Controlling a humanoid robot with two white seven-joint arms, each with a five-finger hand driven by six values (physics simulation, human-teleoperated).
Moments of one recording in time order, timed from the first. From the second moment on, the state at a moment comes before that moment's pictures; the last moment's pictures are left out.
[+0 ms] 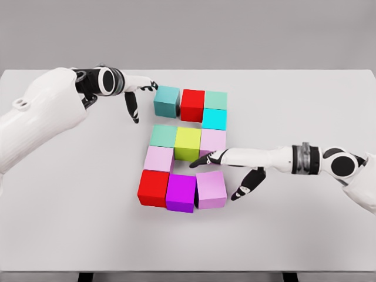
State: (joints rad) left arm -1.14 0.38 -1.21 -1.08 -0.14 0.44 -0.61; right arm -0.64 -0.70 0.99 -1.38 -0.24 -0.61 0.61
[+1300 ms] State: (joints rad) left arm -1.13 0.51 -1.21 -1.29 -0.06 0.43 -0.61; right arm -0.61 -0.72 0.99 -1.36 -0.24 -0.61 0.61
